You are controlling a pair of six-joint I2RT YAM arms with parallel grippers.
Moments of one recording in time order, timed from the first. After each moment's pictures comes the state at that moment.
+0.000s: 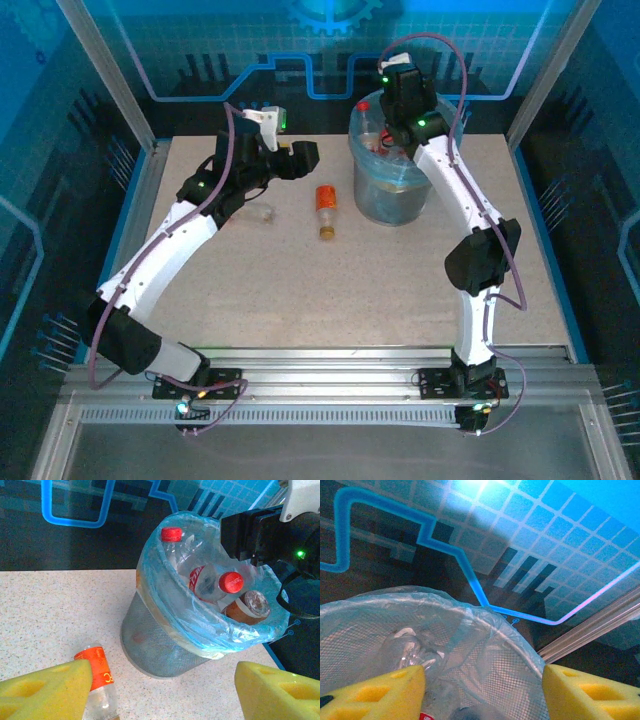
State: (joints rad) left arm -0.44 1.46 1.51 -0.39 0.12 -0.43; right arm 0.36 2.04 2.22 -0.59 0.65 -0.24
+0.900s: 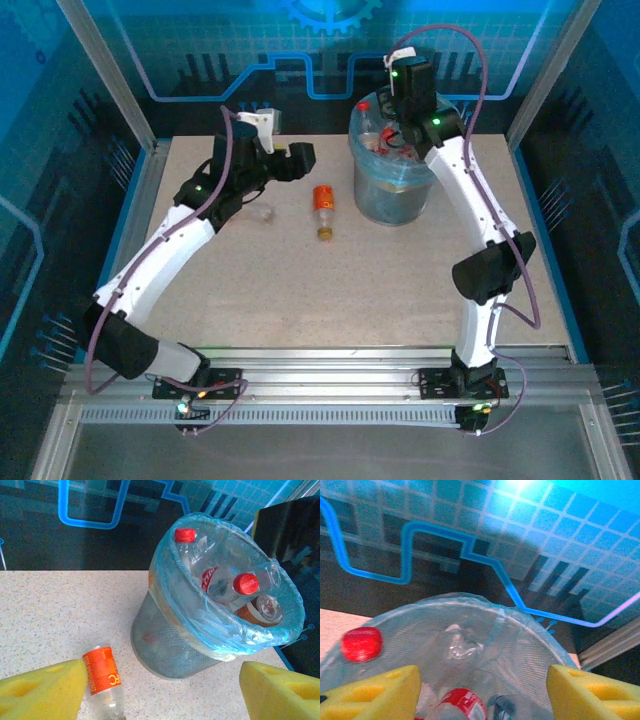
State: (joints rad) left arm -0.44 1.42 1.47 -0.39 0.06 -0.42; right arm 0.37 1.94 2.25 -0.73 0.45 -0.11
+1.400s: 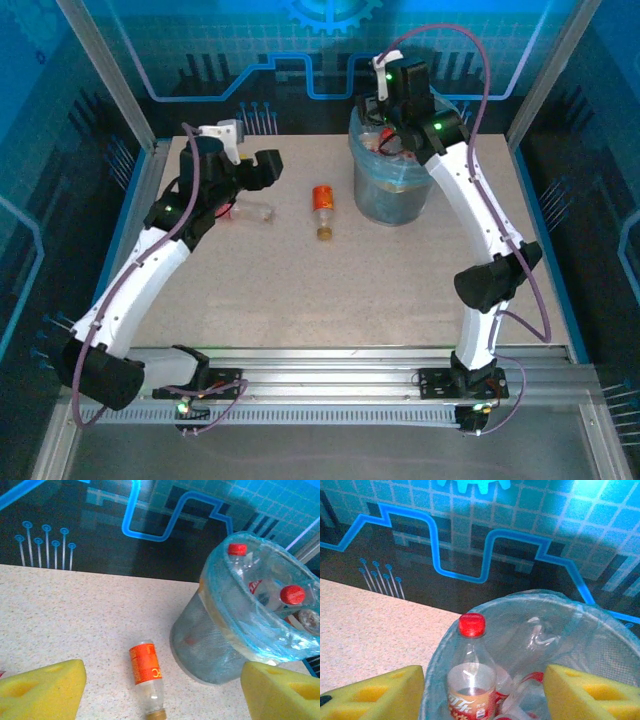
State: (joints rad) left arm -0.32 1.25 1.31 -0.41 0.02 -0.42; right arm 0.44 1.89 2.28 -0.83 0.26 0.02
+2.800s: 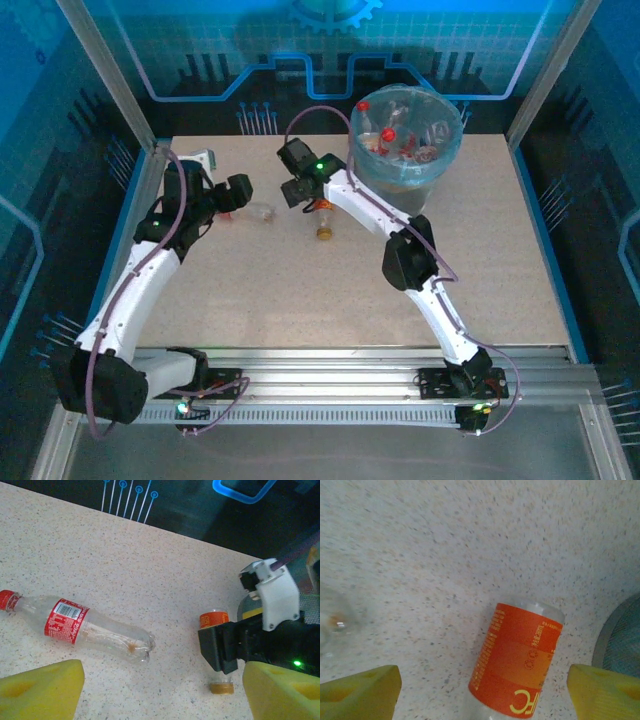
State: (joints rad) left arm -0.12 1.18 1.09 -0.45 0.04 -0.42; right arm 0.70 2.48 2.45 -1.01 0.31 0.22
